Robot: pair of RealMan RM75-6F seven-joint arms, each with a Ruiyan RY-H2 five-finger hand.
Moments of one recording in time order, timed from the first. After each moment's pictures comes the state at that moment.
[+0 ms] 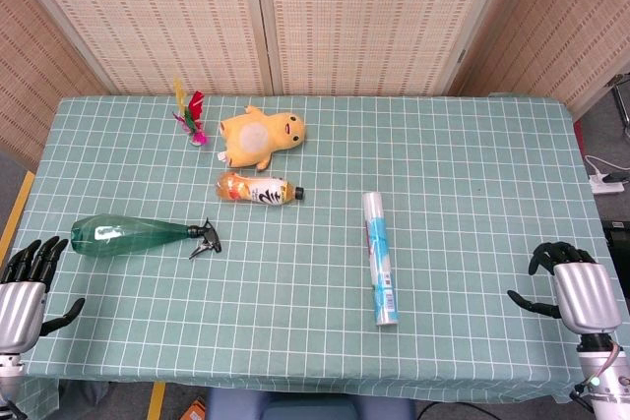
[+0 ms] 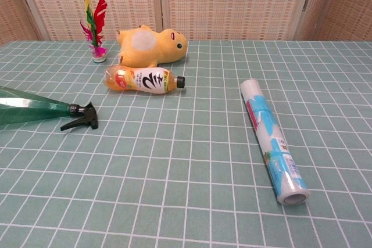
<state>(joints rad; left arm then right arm) -0.09 -1.15 -0.05 -1.58 1.50 1.51 0.14 0.09 -1.14 0.07 -1.62 -1.48 1.47 -0.16</state>
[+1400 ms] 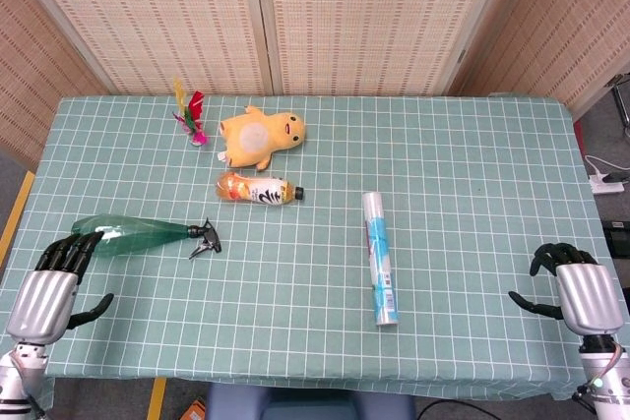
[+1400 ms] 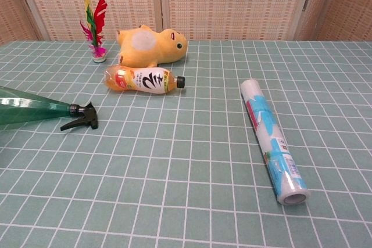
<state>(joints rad) -0.17 -1.05 -0.06 -1.88 1.51 1.41 0.34 0.08 -1.13 0.06 -1.63 -1.48 1.47 -0.13</state>
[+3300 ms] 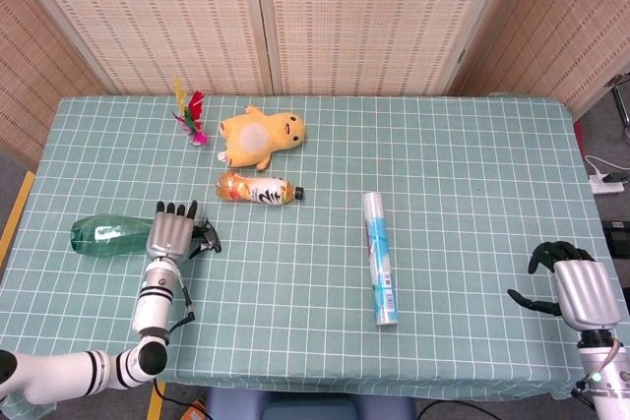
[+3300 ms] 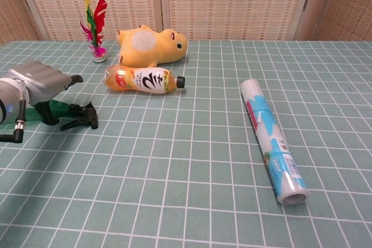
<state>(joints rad) -0.80 -1.60 -0.15 -1.48 0.54 1.21 1.23 0.10 -1.12 0.07 -1.64 -1.45 1.43 -0.13</state>
